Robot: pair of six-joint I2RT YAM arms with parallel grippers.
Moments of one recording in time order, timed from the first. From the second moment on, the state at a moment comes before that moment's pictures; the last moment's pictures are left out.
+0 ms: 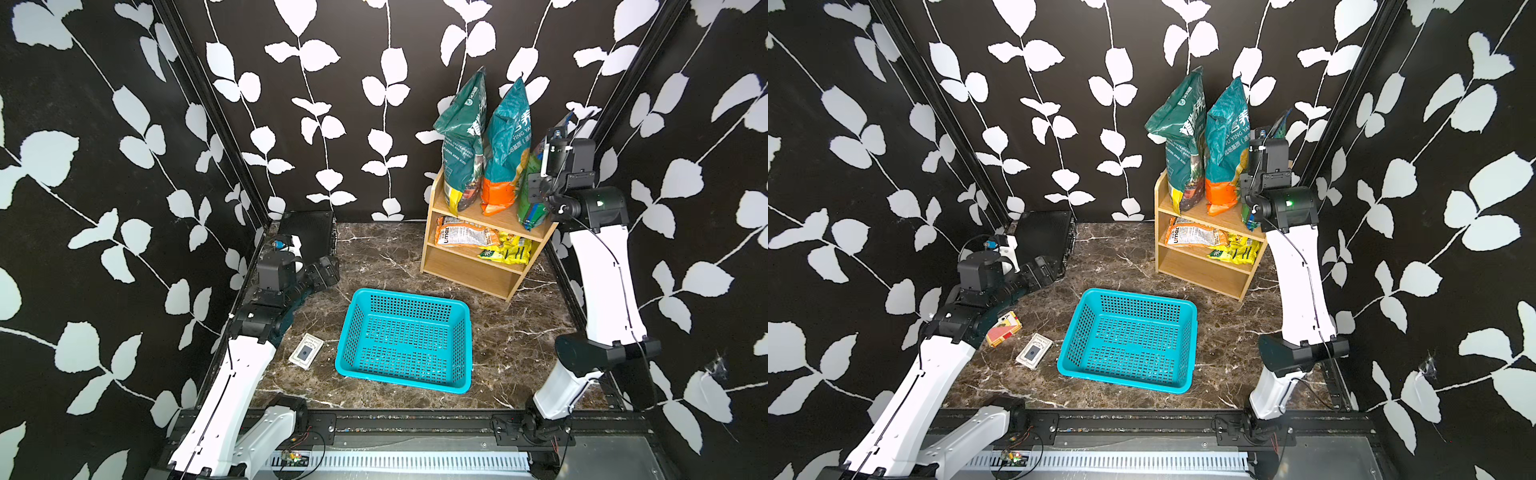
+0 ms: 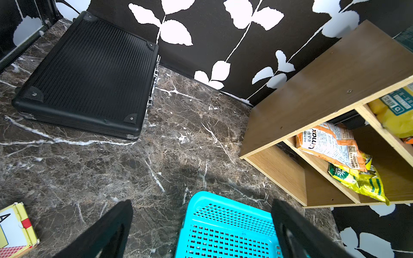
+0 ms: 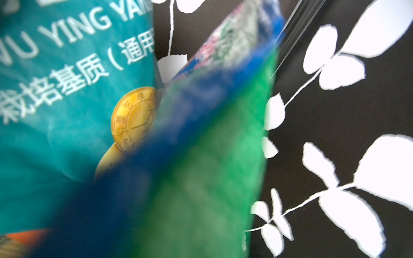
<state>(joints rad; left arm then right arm) -0.20 0.93 1.00 -0.54 0.12 -0.51 0.21 1.75 2.41 -1.09 0.48 -0.08</state>
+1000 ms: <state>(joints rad) -0.20 0.92 1.00 -0.54 0.12 -0.51 0.34 1.26 2.05 -1.03 0.46 -0.06</state>
